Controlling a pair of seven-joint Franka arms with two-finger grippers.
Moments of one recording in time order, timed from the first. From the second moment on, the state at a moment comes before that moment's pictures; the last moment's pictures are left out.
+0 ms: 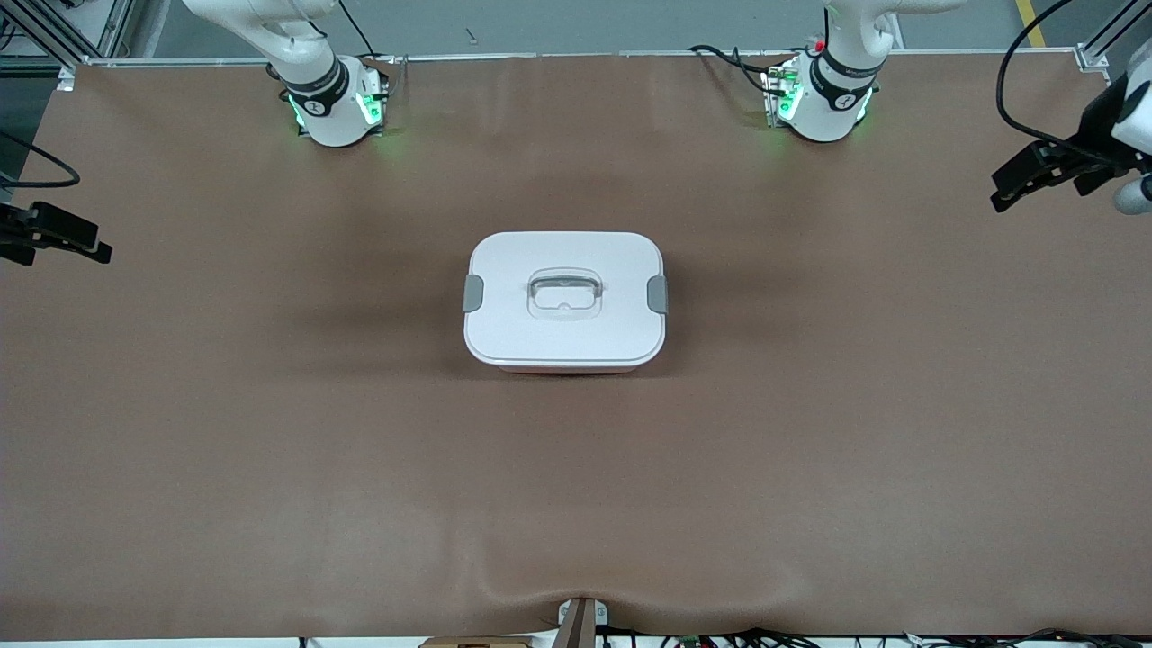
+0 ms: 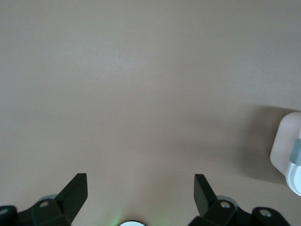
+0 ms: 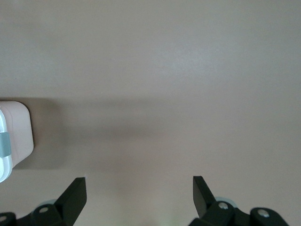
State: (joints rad) left arm -0.06 -0.11 -0.03 -1.64 0.05 1.51 -0.24; right arm 0.02 0.08 -0.15 -1.47 0.05 1.48 -0.12
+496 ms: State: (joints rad) left arm -0.06 -0.11 -0.09 -1.68 0.01 1.52 -0.24; right arm 0.02 0.08 -0.15 -1.46 0.04 1.47 -0.12
